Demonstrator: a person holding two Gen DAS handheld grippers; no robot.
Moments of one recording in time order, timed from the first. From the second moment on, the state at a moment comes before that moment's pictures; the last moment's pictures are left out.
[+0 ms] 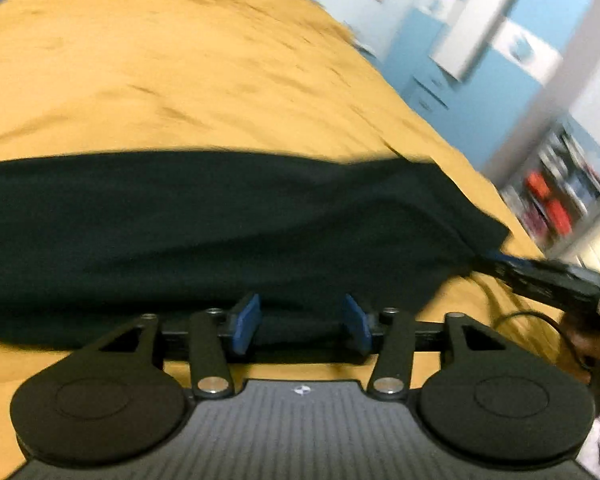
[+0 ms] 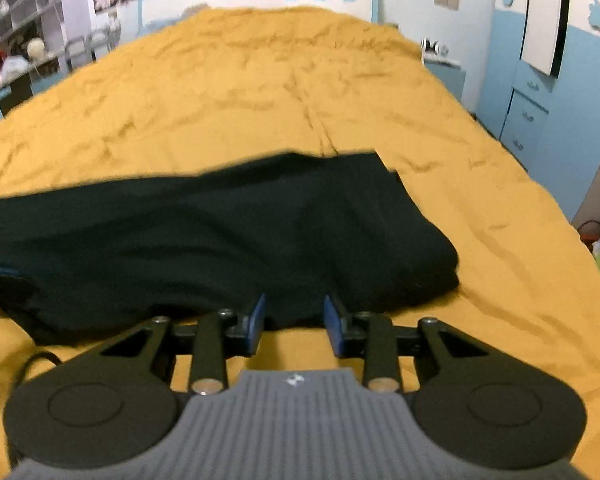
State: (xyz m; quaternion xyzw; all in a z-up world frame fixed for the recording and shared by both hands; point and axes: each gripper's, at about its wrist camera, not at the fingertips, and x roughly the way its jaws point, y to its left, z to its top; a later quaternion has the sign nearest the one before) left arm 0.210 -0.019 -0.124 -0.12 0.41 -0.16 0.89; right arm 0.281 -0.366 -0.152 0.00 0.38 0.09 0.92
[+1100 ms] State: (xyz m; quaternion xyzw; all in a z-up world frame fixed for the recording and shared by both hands) left arm 0.149 0.394 -0.197 -0.55 0.20 0.17 0.79; right arm 0.271 0.037 -0.209 -0.06 0.32 0.28 0.91
